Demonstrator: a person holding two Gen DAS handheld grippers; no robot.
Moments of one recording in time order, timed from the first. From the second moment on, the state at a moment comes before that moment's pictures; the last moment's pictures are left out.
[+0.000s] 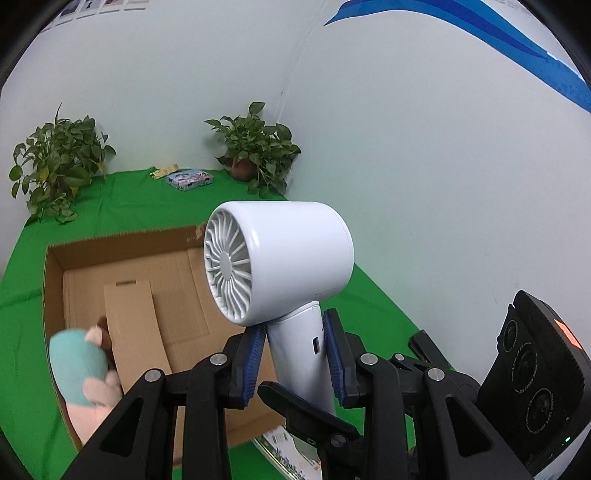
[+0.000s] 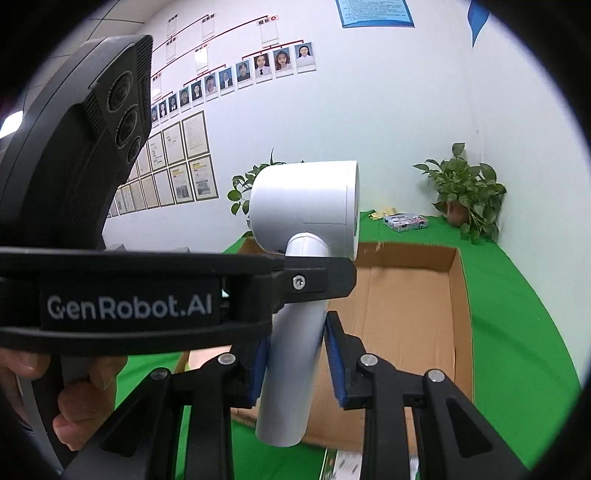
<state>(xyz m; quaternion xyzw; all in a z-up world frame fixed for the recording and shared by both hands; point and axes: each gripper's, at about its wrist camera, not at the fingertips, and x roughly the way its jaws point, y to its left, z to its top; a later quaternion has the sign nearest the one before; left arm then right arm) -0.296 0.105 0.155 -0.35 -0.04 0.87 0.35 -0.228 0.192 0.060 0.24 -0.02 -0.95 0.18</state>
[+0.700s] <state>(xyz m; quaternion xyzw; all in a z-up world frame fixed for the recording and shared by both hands) -0.380 0.107 -0.015 -0.47 -0.05 0.83 0.29 -0.294 0.185 -0.041 0.37 -0.06 -0.90 0.21</state>
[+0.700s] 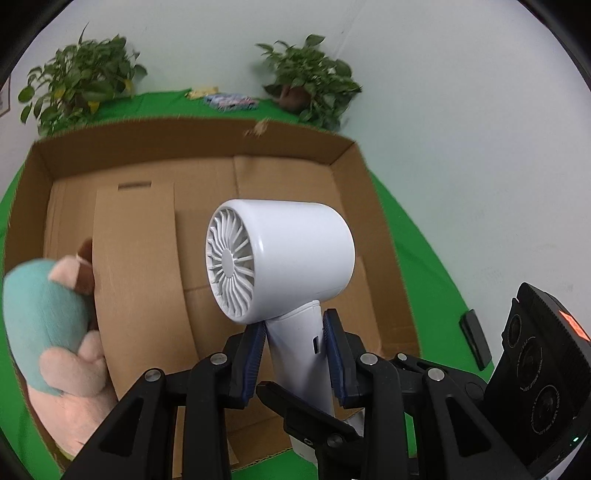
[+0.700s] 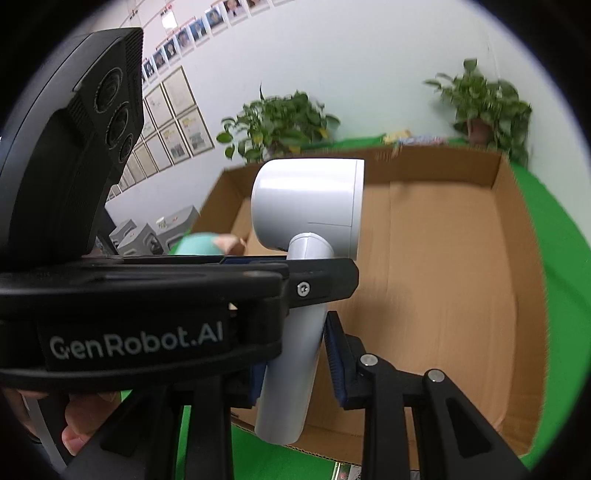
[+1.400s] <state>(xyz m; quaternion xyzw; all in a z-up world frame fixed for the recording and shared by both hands) -0.406 0.126 -0.115 -0.53 -0.04 0.81 0.26 -0.305 0.198 -0.125 0.43 -0.12 -0.88 0.17</state>
